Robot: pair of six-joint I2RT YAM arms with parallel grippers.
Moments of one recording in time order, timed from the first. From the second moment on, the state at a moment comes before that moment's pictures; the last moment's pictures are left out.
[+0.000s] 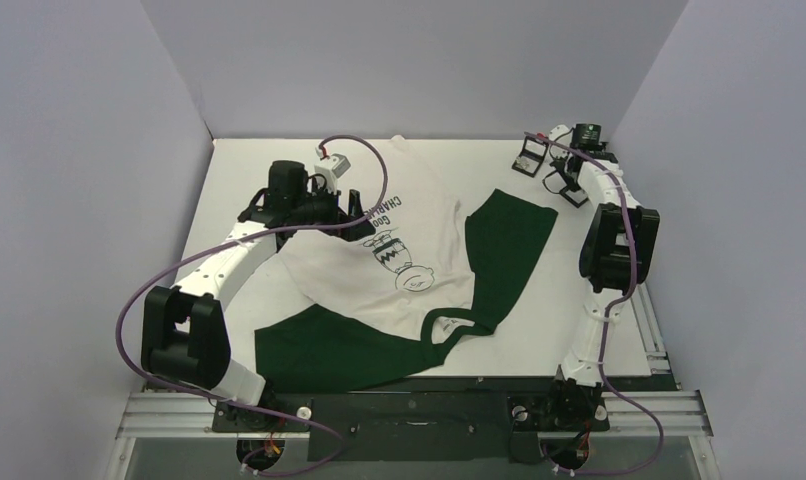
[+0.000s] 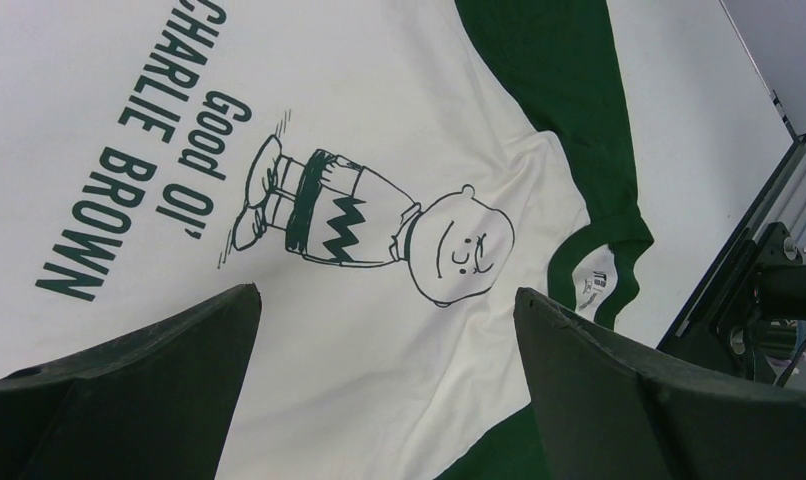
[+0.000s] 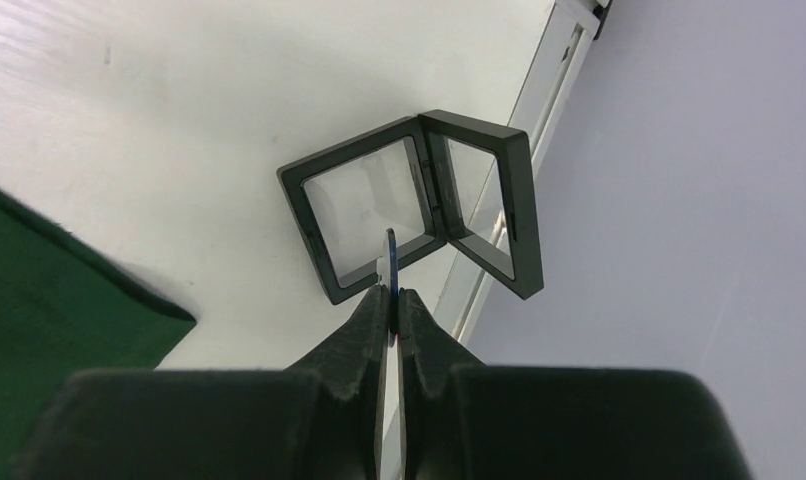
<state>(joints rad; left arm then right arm) -0.26 1.51 1.12 -0.26 0.61 -0.09 -0.13 2.19 1.83 -0.49 0.14 -0.74</state>
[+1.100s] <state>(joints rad) -0.26 1.54 1.15 -0.29 0.63 -0.09 -0.16 2.36 1.96 -0.43 0.18 -0.77</state>
